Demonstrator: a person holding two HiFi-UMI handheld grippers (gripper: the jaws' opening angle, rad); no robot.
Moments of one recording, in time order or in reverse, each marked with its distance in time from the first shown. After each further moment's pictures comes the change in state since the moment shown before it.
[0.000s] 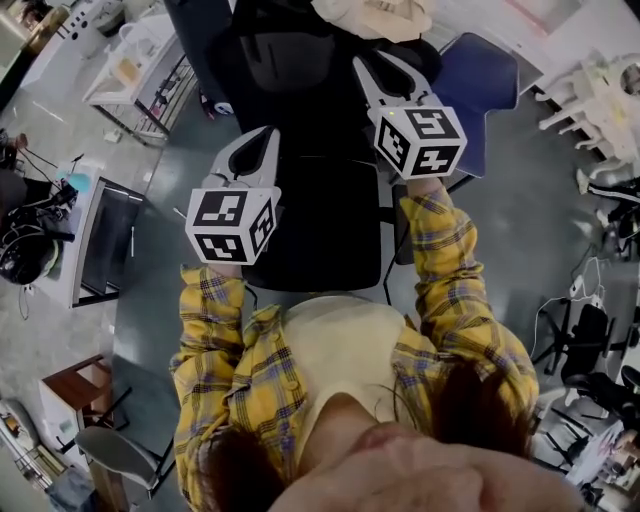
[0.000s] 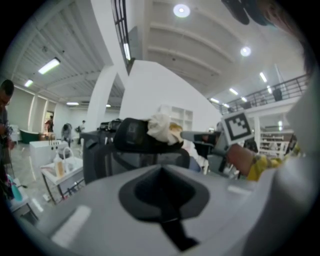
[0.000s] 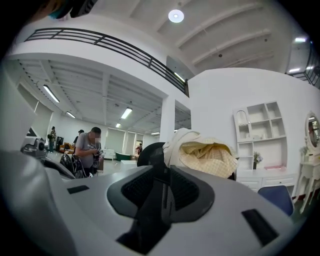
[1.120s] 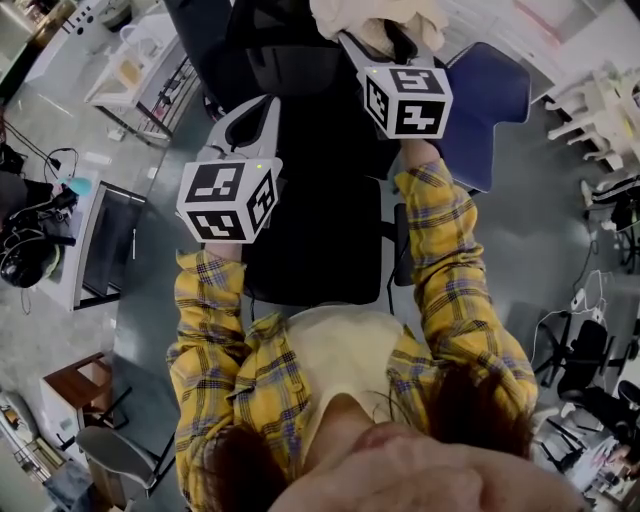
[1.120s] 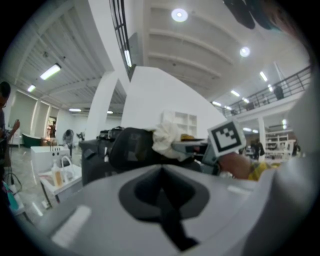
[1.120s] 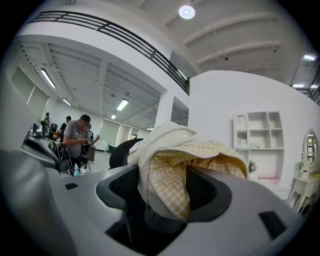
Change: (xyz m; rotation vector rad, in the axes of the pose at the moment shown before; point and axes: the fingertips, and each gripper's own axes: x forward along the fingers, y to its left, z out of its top) left arm 0.067 0.035 0.052 0.015 -0.074 0.042; right arm 0.096 -0.052 0.011 -0.096 0.042 -0.071
